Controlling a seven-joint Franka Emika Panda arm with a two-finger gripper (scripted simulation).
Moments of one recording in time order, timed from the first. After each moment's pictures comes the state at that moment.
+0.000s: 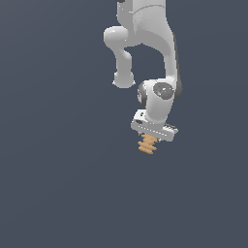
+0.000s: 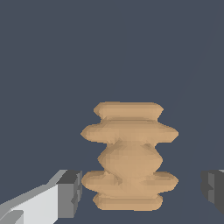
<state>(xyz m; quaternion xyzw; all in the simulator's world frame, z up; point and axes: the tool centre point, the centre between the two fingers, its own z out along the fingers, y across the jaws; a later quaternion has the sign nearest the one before) -0.041 0.129 0.070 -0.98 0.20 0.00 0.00</state>
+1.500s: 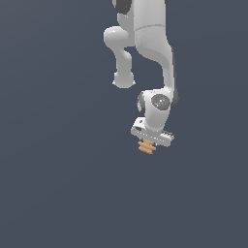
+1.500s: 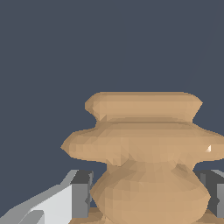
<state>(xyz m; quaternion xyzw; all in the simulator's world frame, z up) -0.042 0.132 0.019 -0.98 0.21 0.00 0.00</state>
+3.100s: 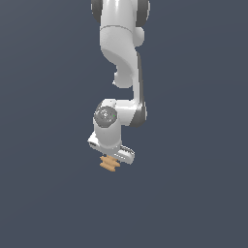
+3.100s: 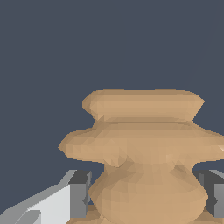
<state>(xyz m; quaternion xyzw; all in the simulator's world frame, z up) 0.054 -0.053 0.048 -0.98 0.21 0.00 0.00</state>
